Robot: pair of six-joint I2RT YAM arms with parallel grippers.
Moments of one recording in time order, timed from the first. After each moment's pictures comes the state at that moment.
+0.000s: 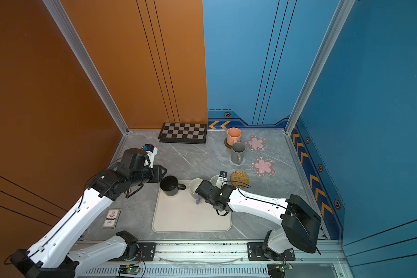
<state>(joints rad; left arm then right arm) -0.49 1.05 1.16 -0.89 0.00 -0.44 1.03 1.47 0.97 -0.70 0.44 1.18</state>
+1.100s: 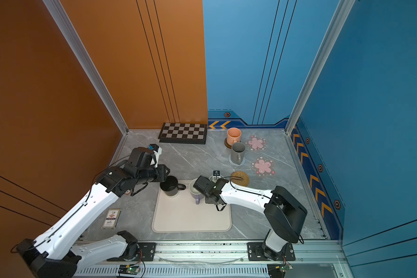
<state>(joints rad) -0.53 1.12 1.18 -0.89 -0.05 -0.46 0.96 1.62 1.05 -0.76 0.34 0.94</state>
